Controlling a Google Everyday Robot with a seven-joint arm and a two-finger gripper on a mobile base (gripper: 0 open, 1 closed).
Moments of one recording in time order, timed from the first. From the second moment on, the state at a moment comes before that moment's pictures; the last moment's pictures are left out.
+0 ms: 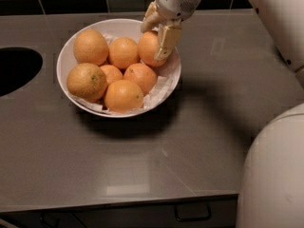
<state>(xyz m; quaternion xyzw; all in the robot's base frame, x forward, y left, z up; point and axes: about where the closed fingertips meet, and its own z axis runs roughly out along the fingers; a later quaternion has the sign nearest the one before) 0.618 -0.019 0.959 -0.81 0.54 0.06 0.21</state>
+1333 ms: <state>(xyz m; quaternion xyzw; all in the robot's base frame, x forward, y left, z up) 0.621 -0.016 0.959 -0.82 0.53 0.07 0.21</state>
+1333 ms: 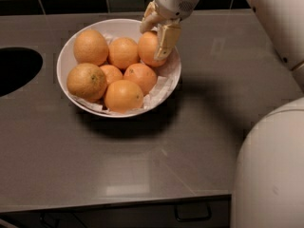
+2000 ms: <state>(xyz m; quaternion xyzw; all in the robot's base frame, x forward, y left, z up) 0.622 -0.014 0.958 -0.82 0.53 0.07 0.21</state>
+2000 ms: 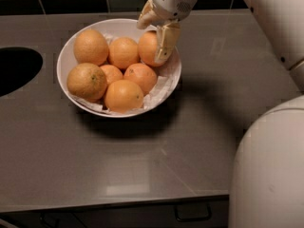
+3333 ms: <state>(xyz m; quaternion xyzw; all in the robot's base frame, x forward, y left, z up) 0.622 -0.014 0.953 -0.82 0.53 0.08 0.21</state>
